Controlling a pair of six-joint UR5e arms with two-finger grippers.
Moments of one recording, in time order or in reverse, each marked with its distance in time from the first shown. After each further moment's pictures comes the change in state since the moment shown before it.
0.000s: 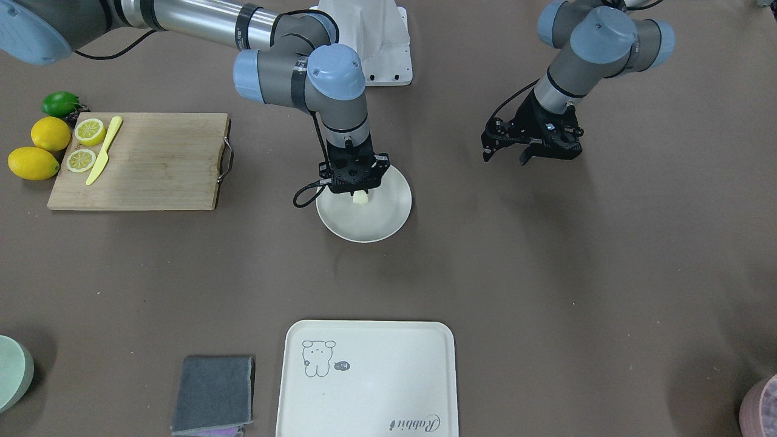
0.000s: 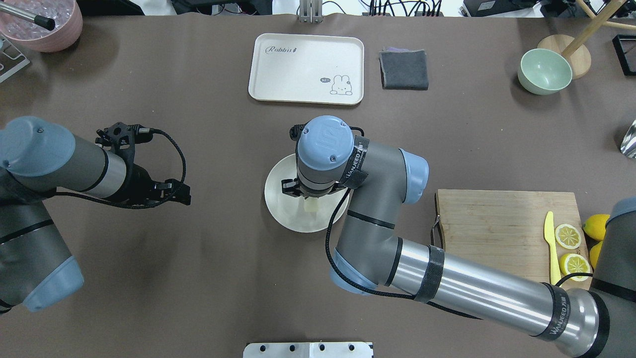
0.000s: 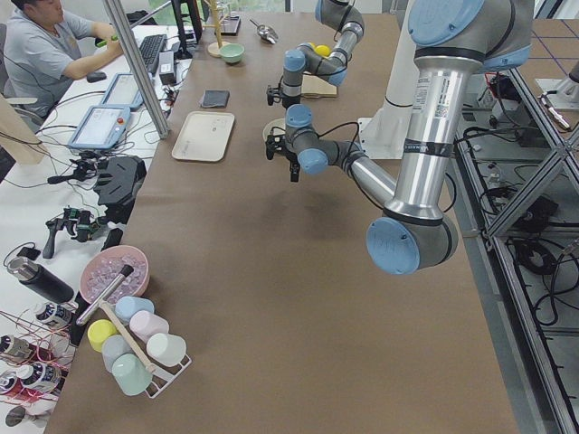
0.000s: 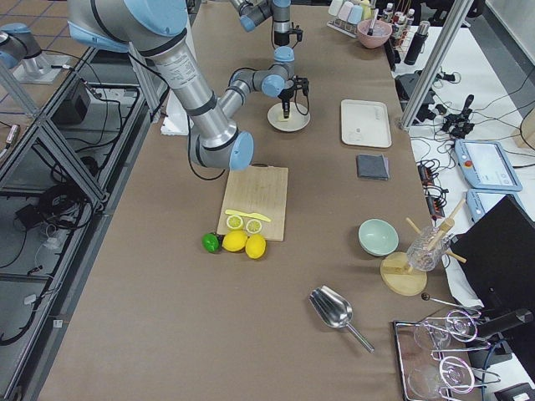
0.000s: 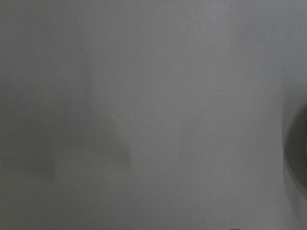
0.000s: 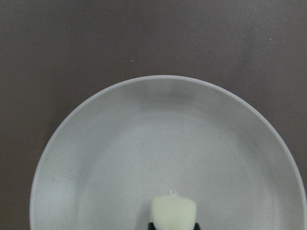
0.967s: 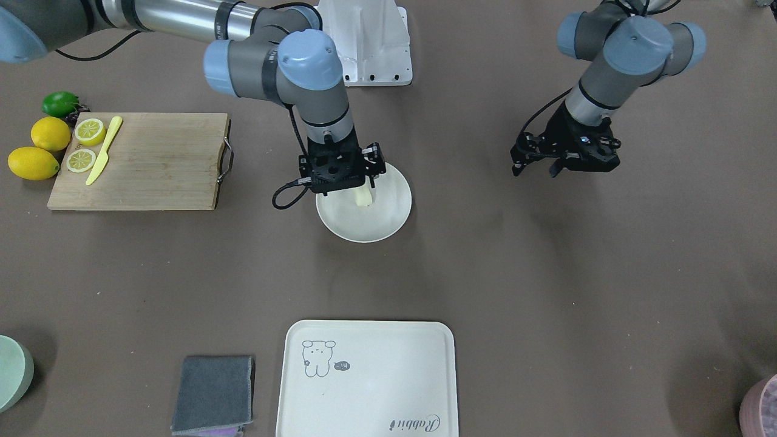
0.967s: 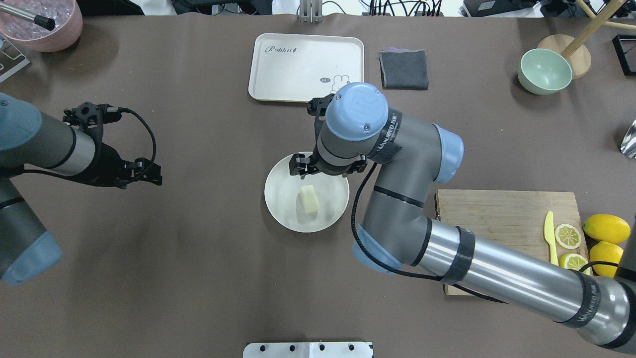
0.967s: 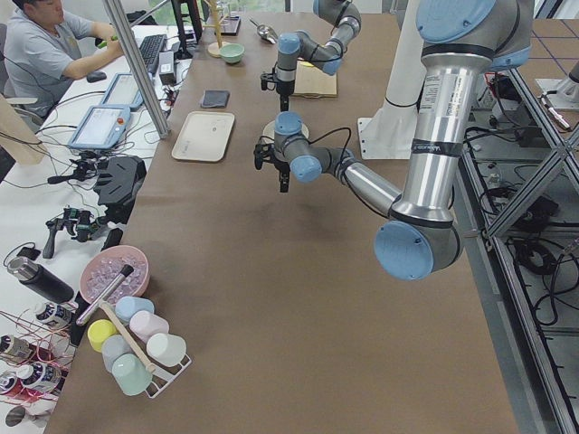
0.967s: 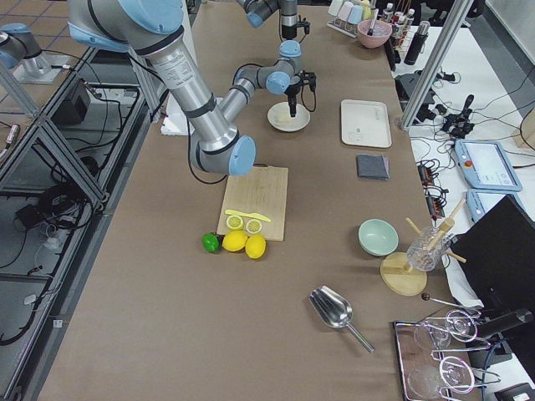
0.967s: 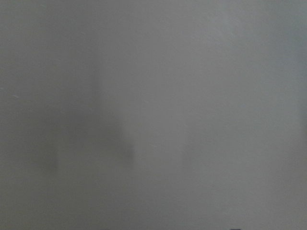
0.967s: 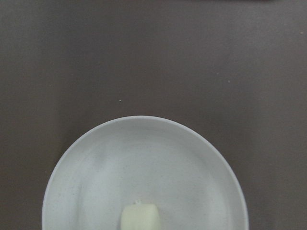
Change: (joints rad) left arm -0.158 0.067 0.028 0.012 -0.076 0.124; right arm 0.107 -0.103 0.157 -0.014 0.096 -0.046
